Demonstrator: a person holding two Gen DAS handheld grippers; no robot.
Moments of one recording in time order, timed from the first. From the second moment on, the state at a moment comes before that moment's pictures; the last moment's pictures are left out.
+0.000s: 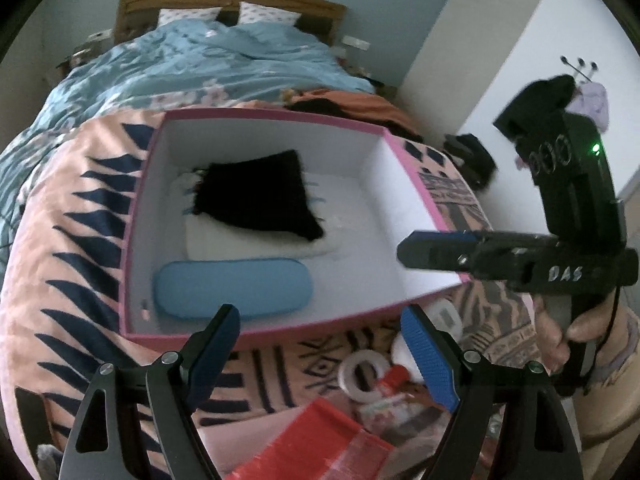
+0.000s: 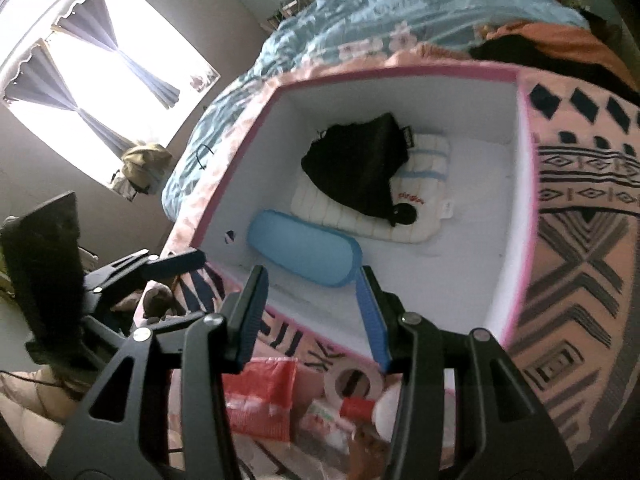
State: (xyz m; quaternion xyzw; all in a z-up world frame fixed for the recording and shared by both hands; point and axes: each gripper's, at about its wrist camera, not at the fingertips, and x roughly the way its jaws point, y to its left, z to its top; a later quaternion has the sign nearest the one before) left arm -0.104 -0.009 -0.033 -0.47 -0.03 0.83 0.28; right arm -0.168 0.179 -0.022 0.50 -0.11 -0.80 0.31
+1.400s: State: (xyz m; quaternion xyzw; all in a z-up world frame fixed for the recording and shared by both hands) left arm 0.047 0.112 -0.030 -0.52 0.11 0.73 0.44; right arm 0.089 0.338 -0.120 0.61 -0.26 -0.74 0.14
